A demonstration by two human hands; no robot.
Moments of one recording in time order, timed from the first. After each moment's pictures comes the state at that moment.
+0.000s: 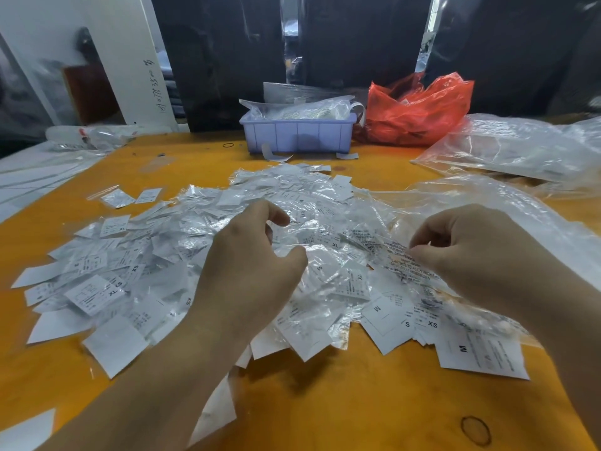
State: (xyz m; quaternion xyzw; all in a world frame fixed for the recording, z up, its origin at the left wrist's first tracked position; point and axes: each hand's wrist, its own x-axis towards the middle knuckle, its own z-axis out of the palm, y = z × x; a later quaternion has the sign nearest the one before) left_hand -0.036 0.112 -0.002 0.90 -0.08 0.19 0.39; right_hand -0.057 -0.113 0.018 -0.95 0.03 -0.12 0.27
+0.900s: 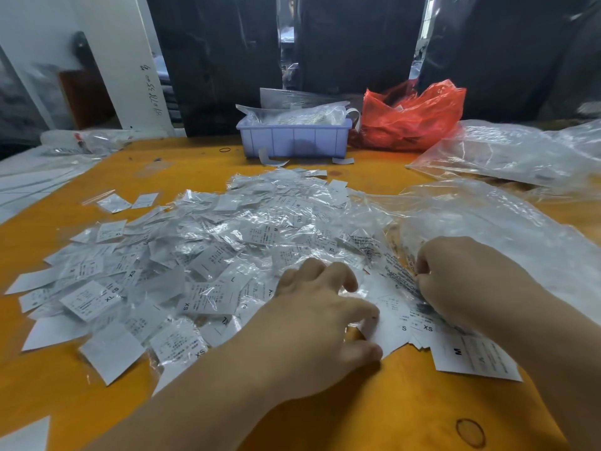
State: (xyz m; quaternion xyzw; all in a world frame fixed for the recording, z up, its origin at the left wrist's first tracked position) left_hand -0.053 0.088 -0.019 0.92 -0.36 0.00 0.14; right_hand -0.053 -0.109 0.002 -0.99 0.10 -0.02 0.05
